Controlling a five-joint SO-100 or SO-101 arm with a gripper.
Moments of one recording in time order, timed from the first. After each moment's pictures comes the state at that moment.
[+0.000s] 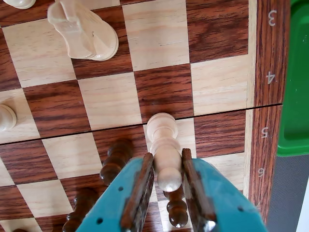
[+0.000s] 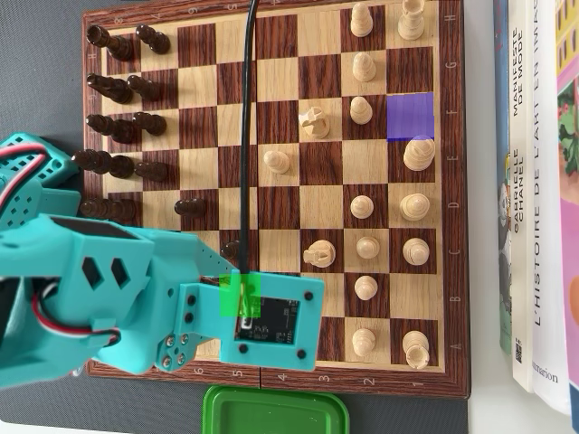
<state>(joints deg) 18.4 107.1 116.4 60.9 79.5</state>
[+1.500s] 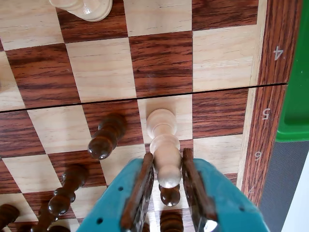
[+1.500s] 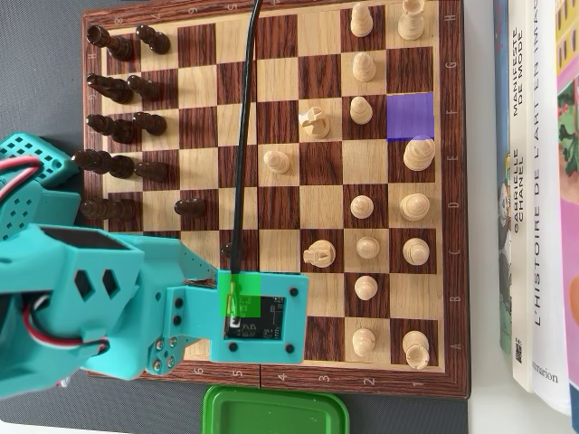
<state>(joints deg) 20.2 107.1 115.4 66.2 75.1</state>
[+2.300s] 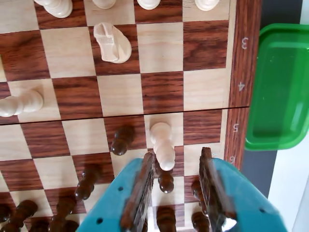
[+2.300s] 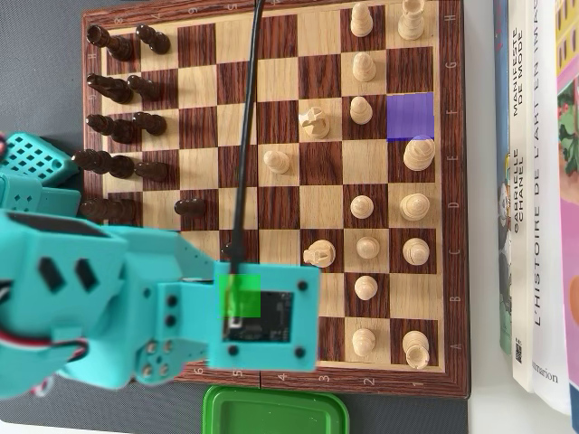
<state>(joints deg) 17.8 110.6 104.9 72.5 75.1</state>
